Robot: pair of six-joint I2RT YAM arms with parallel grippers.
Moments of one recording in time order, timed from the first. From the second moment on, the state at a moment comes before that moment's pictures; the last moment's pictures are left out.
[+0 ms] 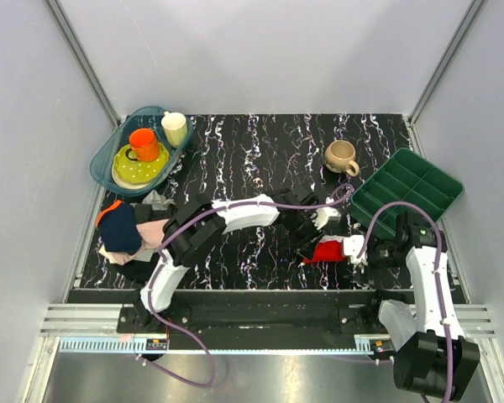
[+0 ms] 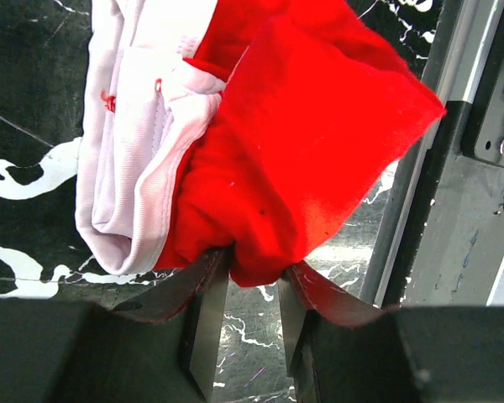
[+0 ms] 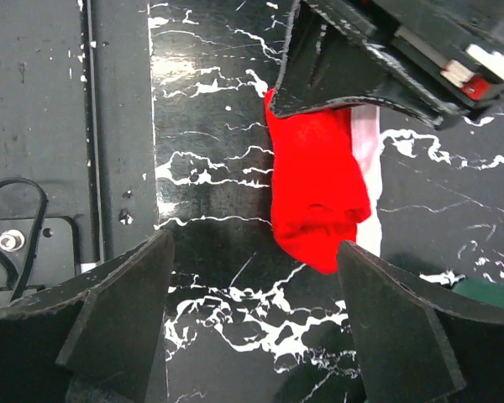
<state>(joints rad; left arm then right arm) -0.97 2.16 1.54 -0.44 0.59 0.06 -0.21 0.87 0.69 -1.32 -0.87 -1.80</state>
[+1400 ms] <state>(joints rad) -0.92 1.97 1.28 -0.22 0.43 -0.09 0.17 1.10 0.47 -0.56 -0.55 -1.56</state>
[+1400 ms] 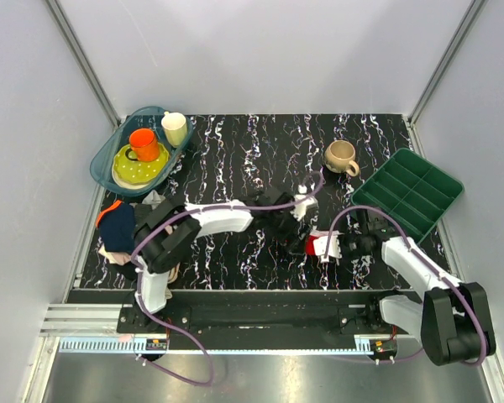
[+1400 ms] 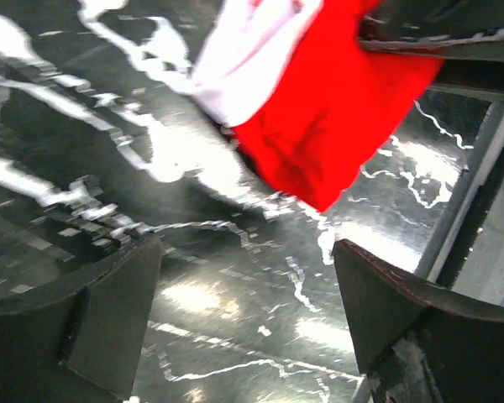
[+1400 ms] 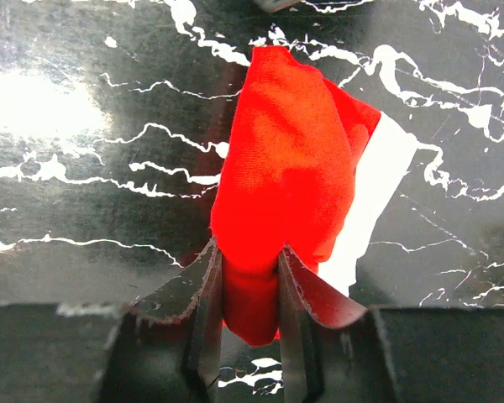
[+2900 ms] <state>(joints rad) -0.93 1.94 1.02 0.36 0.48 -0.25 0.03 1.70 0.91 -1.12 -0.74 -1.21</state>
